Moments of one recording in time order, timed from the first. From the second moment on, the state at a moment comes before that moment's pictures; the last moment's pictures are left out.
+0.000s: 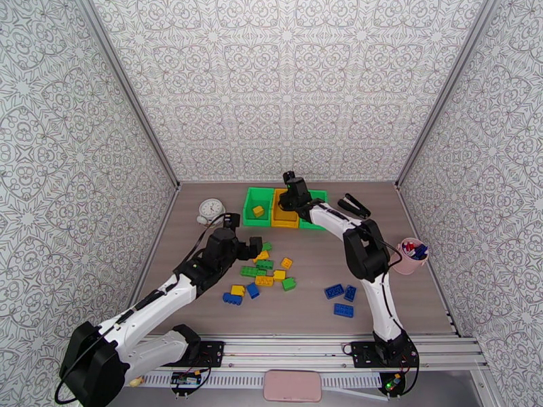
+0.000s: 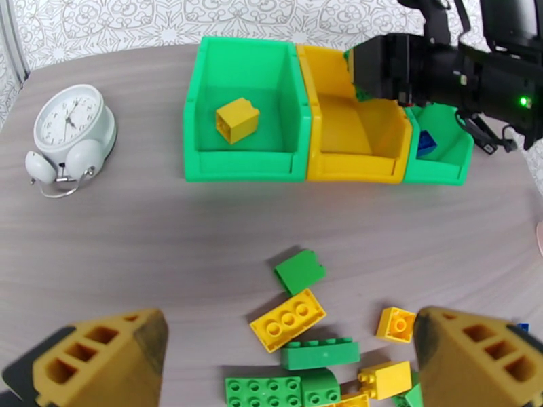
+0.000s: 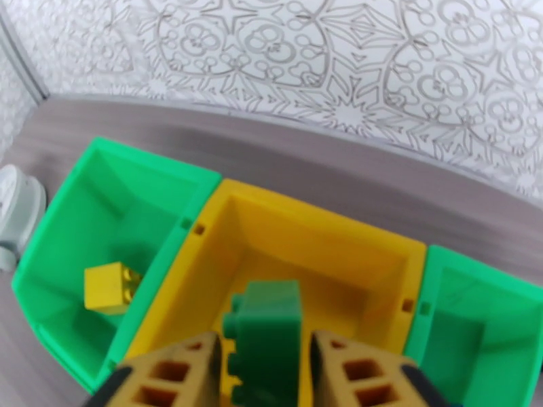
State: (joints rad) left arm -0.56 1.10 0.70 -0.14 -0.19 -0.41; right arm 0.53 2.26 1.81 -0.13 0.11 0.19
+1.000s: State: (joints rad) left arm -0.69 0.98 0.56 0.00 0.34 0.24; right arm 0.60 1.24 0.80 -0.38 0.23 0.33
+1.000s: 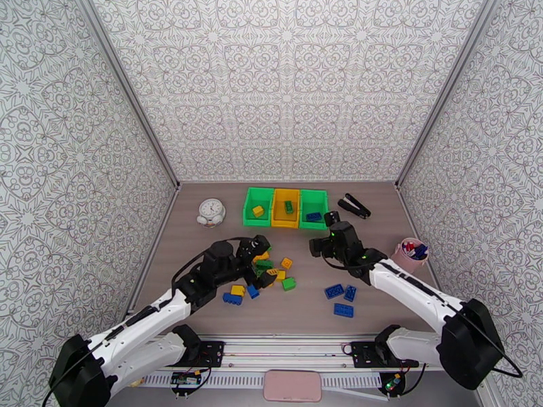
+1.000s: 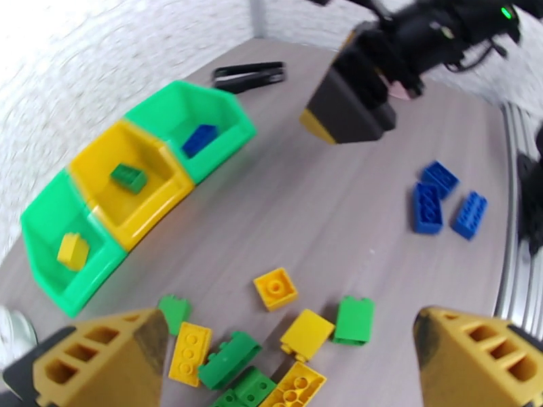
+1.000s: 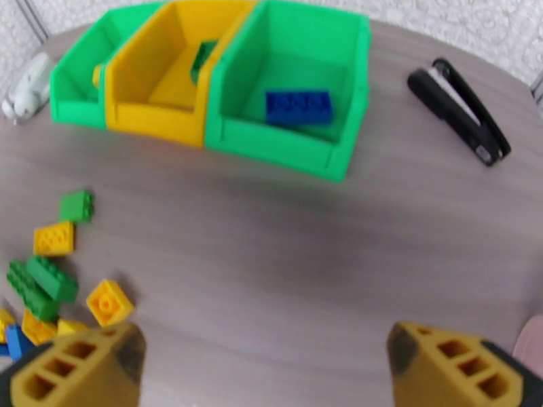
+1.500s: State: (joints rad) left arm -0.71 1.02 0.44 0.15 0.55 0.33; right arm 0.73 1.42 0.79 -0.76 0.19 0.48
